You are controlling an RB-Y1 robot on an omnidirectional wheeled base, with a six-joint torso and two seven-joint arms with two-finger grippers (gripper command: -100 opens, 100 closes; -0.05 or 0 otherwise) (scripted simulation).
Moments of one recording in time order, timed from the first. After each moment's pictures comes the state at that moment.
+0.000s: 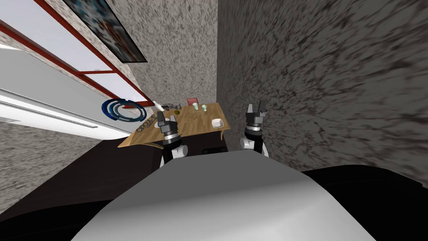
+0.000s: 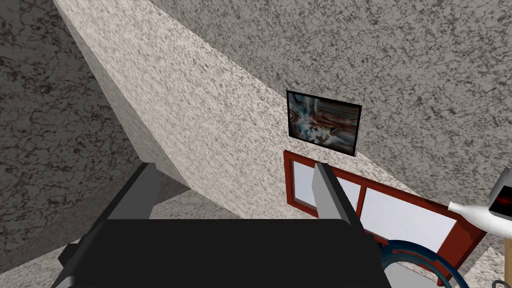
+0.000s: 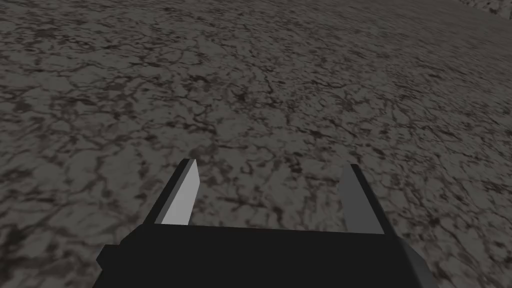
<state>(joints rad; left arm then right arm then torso) 0.50 -0.05 0.01 -2.23 0.05 -0.46 -0.11 0.46 -0.02 -0.02 -2.26 0.02 -0.60 0.00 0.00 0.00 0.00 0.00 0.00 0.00</state>
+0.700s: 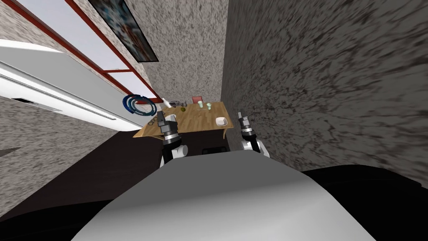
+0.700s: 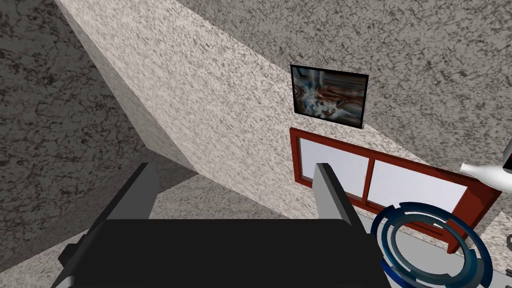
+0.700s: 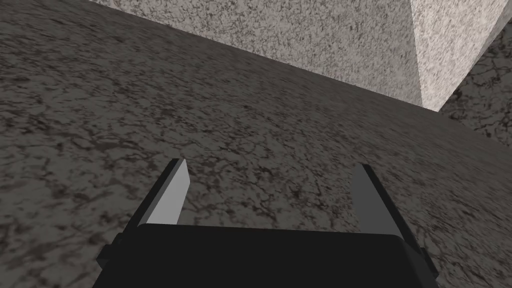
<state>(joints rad) 0.50 -0.05 0.01 -2.23 0.05 -0.46 -0.11 0.47 -0.19 0.02 -2.12 0.16 -0.50 0.04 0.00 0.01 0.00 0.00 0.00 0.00</state>
